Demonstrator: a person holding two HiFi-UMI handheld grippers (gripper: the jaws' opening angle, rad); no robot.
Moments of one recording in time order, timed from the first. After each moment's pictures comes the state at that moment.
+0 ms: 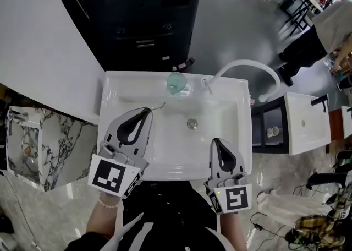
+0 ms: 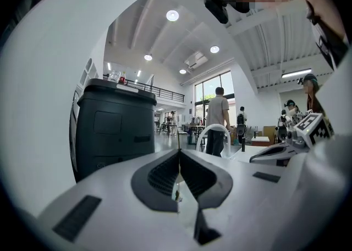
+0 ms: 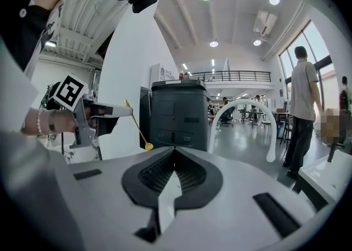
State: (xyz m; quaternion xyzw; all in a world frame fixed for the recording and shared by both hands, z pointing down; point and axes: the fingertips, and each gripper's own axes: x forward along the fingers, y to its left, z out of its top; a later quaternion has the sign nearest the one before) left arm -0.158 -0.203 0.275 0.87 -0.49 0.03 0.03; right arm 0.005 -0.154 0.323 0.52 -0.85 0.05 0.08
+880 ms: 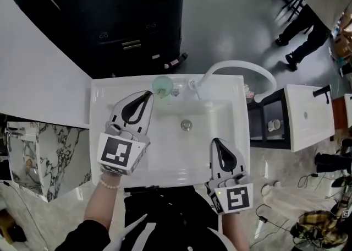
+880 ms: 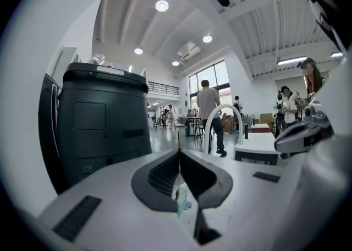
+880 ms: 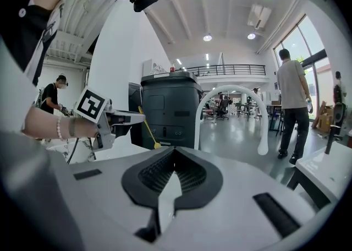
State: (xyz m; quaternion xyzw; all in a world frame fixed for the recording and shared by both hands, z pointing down) left arm -0.111 -0.298 0.324 0.88 -0.47 0.08 0.01; right arm 0.050 -0.186 0.352 0.54 -0.83 0.09 0.11
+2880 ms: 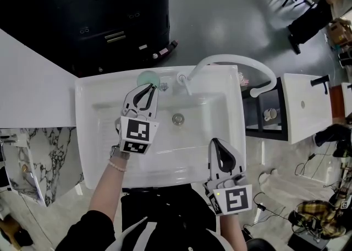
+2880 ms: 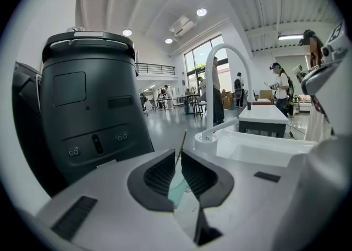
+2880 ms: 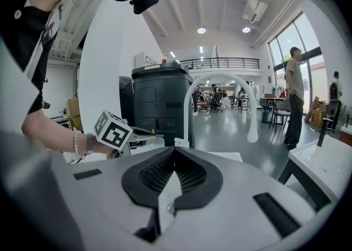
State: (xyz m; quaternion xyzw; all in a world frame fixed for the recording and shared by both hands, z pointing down) left arm -0.062 -0.350 0.454 0.86 -0.46 0.20 0.02; right arm 0.078 -0.191 0.378 0.56 -0.81 0.12 0.13
